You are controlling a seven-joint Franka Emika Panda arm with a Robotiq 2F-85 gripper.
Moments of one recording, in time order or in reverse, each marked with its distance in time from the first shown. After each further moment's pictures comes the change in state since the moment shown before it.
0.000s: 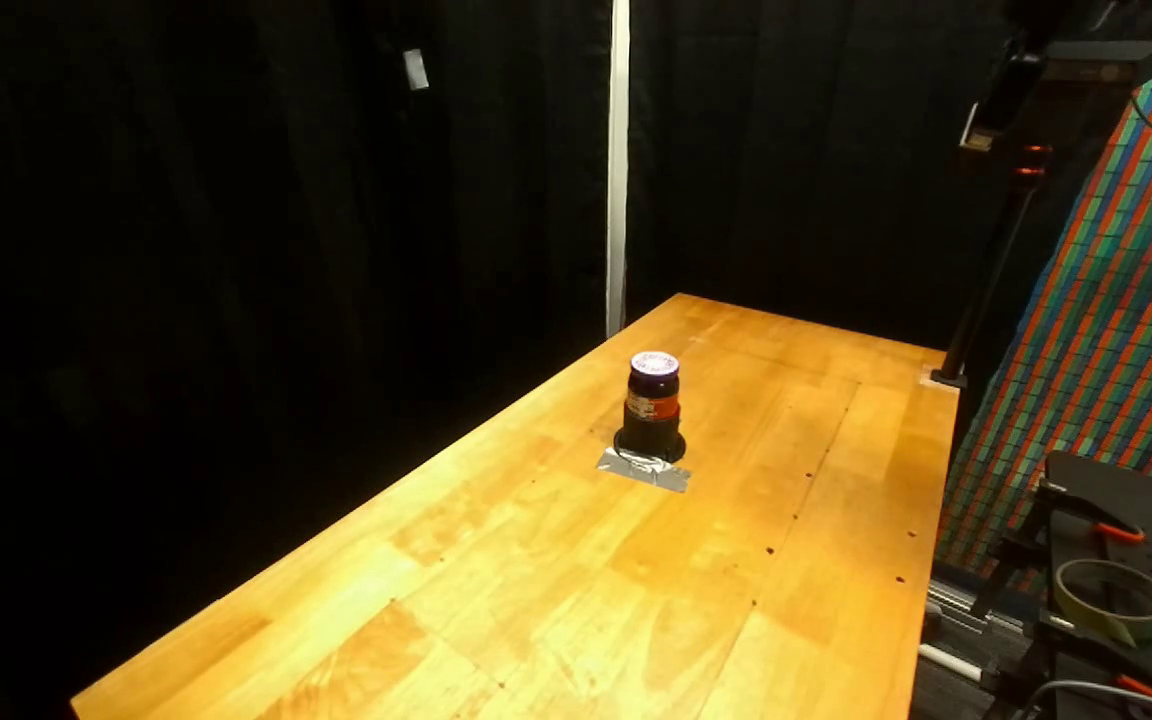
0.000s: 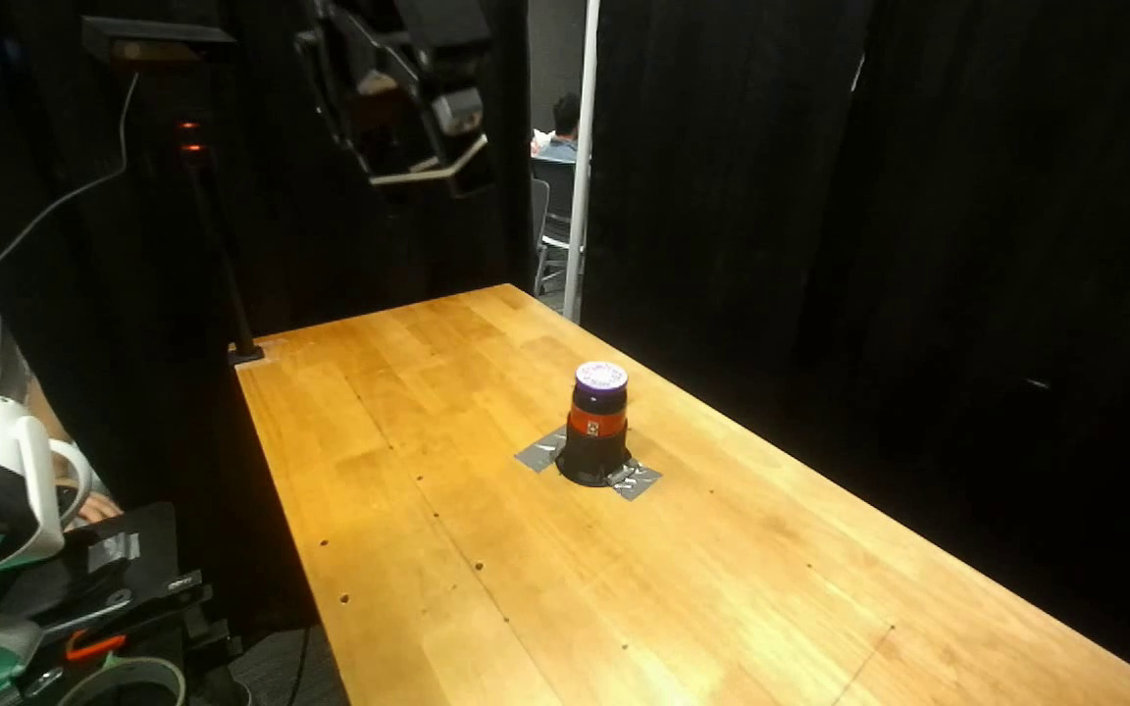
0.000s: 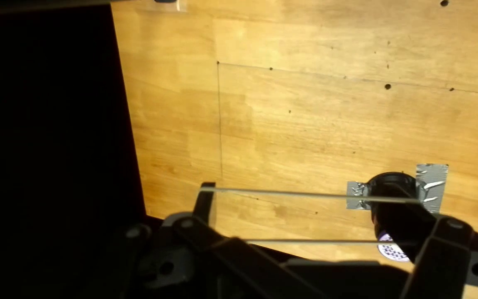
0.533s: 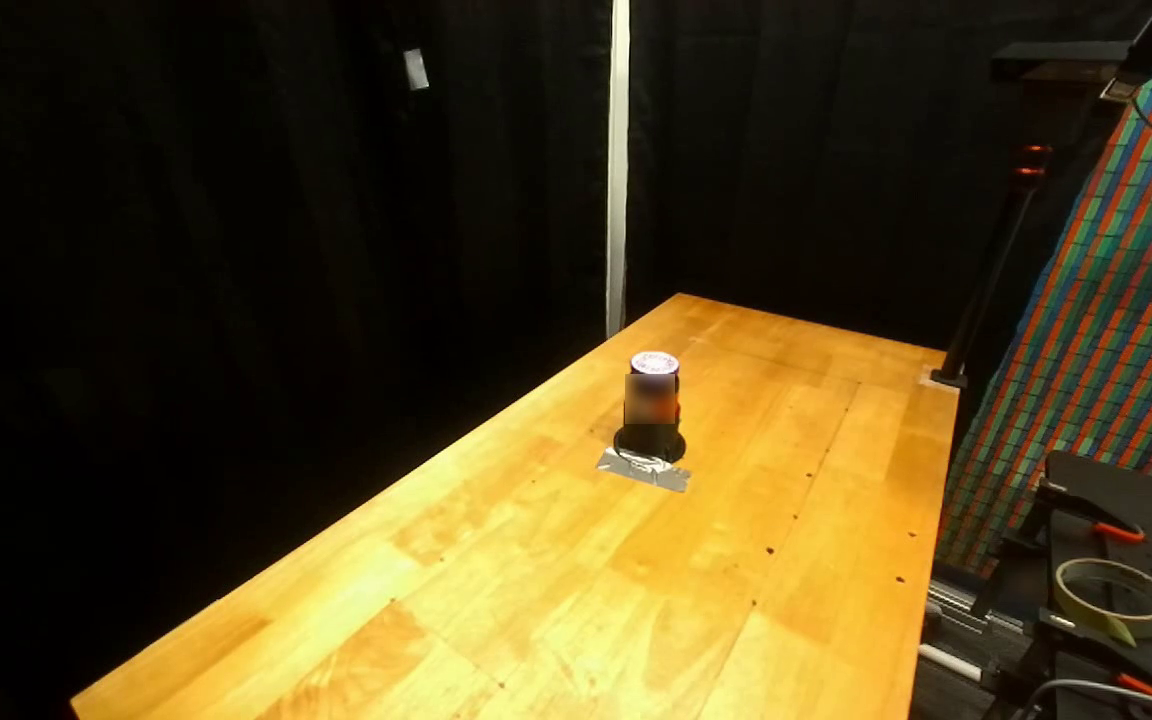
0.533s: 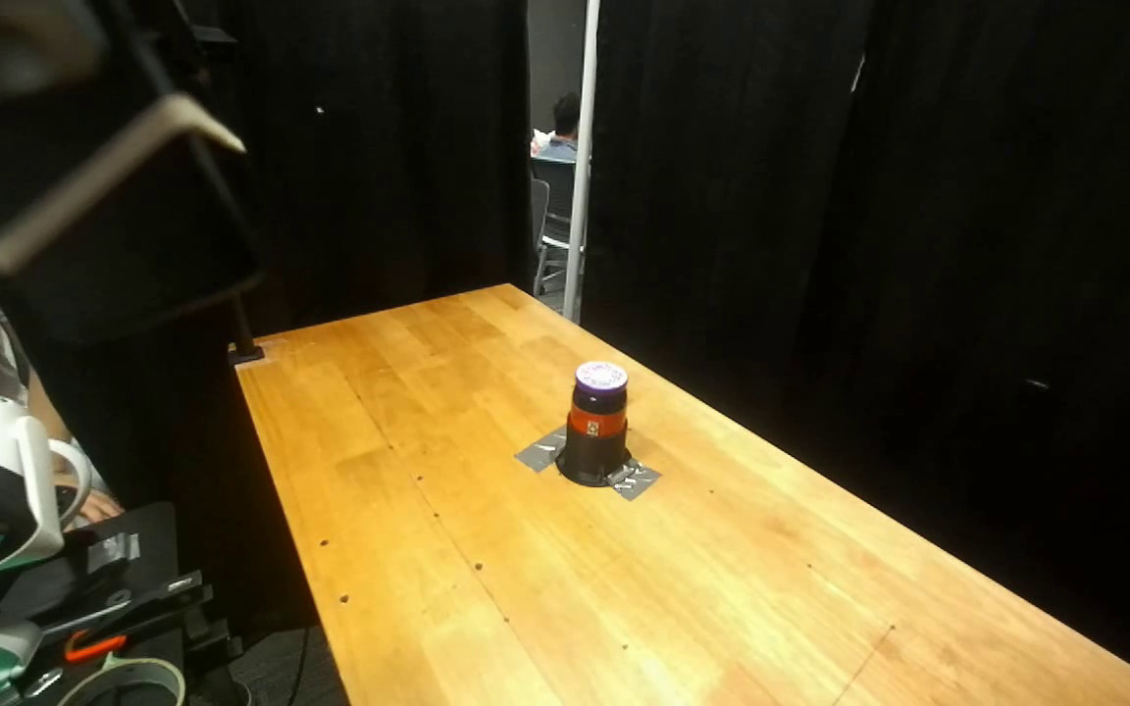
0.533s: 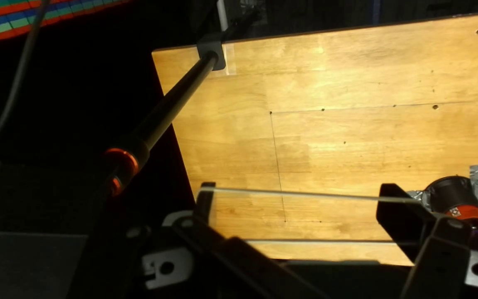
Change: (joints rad) arm -0.150 -0.223 -0.306 -0.041 -0.001 -0.108 -0.244
